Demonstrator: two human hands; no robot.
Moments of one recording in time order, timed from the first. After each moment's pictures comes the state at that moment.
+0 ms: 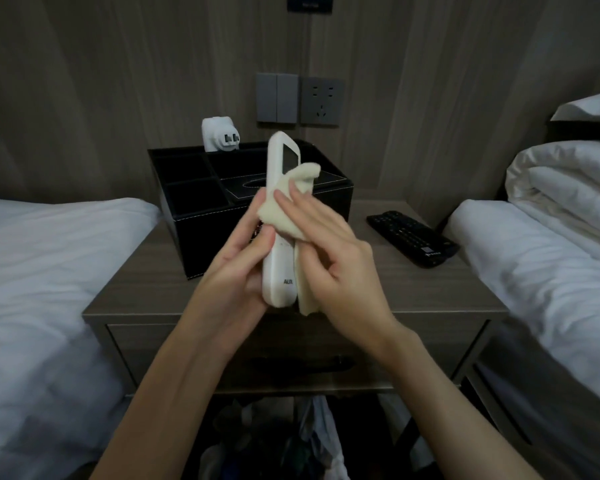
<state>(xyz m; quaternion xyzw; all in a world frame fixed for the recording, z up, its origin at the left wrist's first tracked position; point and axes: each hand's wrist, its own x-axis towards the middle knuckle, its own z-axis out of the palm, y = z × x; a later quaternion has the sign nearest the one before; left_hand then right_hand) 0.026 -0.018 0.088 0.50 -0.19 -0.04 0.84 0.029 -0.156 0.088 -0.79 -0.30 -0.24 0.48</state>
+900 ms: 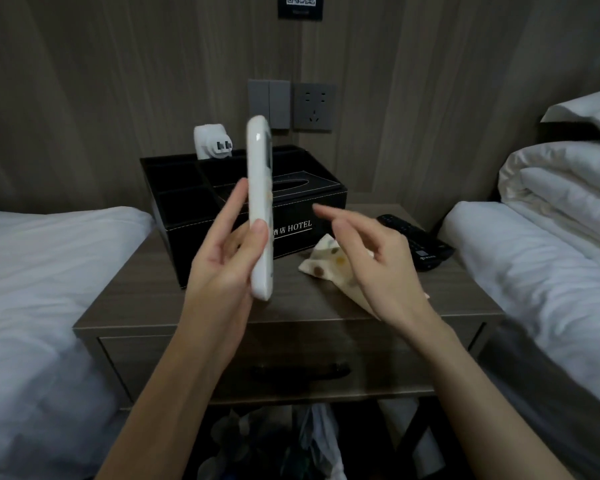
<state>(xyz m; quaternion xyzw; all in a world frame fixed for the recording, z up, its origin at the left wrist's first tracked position) 0.022 -0.025 0.096 0.55 -0.15 0.13 0.81 0.037 -0.193 0.098 -0.81 -0.19 -0.24 0.50</state>
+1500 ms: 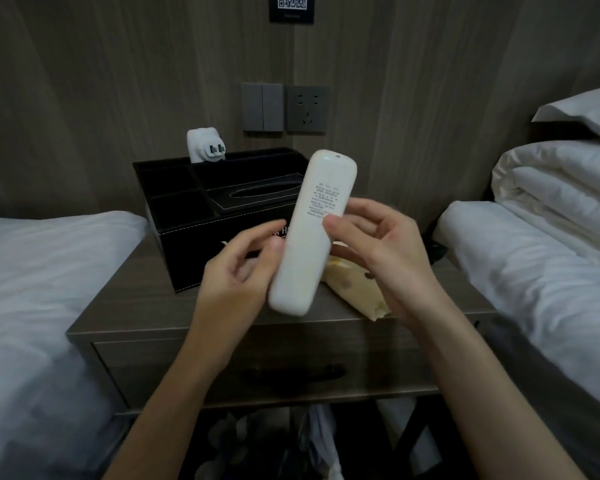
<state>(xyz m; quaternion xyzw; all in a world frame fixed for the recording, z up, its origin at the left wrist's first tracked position) 0.018 -0.032 0.091 0.69 -0.13 0.14 0.69 0.031 -0.199 0.121 -0.67 -0.13 -0.10 0.73</state>
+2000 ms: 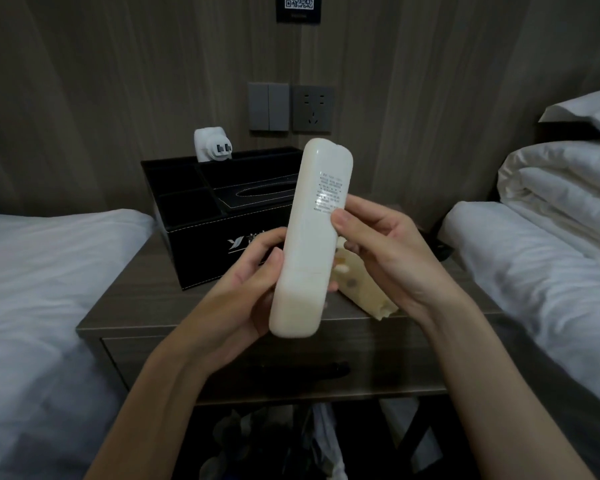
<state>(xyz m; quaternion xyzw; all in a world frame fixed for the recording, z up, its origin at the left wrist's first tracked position) 0.012 -0.018 0.093 0.57 -0.18 -0.13 0.79 0.037 -0.203 0.121 -0.63 -0.22 -0.02 0.74</state>
